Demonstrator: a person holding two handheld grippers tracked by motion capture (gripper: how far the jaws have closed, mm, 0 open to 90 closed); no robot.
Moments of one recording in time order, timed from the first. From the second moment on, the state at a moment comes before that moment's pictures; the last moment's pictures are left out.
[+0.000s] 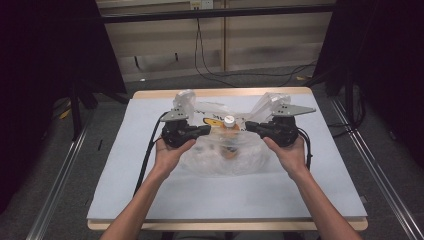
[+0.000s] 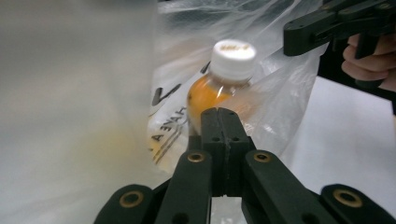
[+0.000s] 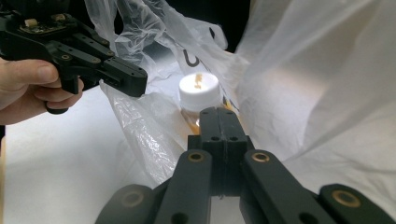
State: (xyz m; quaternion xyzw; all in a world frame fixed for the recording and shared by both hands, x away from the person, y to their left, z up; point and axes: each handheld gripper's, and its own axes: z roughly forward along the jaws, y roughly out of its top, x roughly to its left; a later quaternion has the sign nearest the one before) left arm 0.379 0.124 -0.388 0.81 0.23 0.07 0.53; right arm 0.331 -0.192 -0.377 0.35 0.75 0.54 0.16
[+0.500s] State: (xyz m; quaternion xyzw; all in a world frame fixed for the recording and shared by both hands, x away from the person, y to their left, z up) left arm 0.400 0.115 -0.436 0.82 0.25 0.04 0.50; right arm 0.360 -0.199 -0.432 0.39 0.75 0.51 0.14
